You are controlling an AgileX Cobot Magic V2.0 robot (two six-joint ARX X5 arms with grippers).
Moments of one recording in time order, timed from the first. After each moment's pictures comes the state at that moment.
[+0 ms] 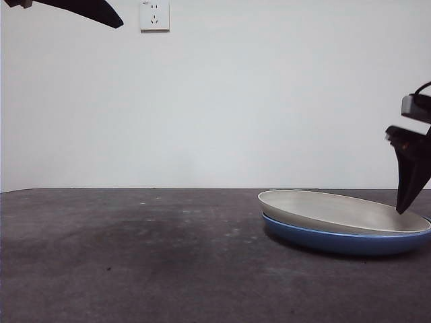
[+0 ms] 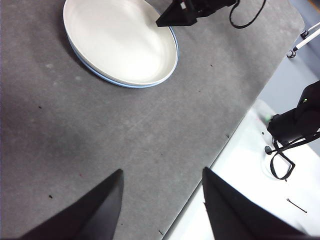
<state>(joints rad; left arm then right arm) -0.59 1.10 1.13 -0.83 0.49 -0.05 -0.01 1.52 0.84 -0.41 -0.29 0.16</state>
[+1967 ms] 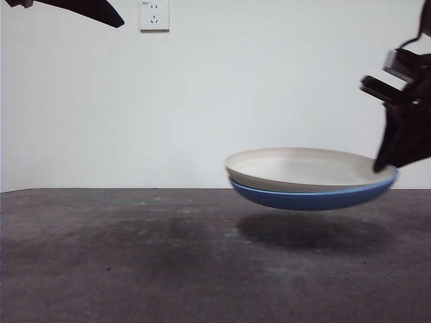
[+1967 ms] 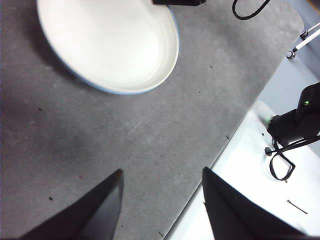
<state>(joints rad) -0.59 1.10 1.13 -0.83 0.49 -0.05 0.10 1.39 0.86 -0.33 -0.38 0.29</state>
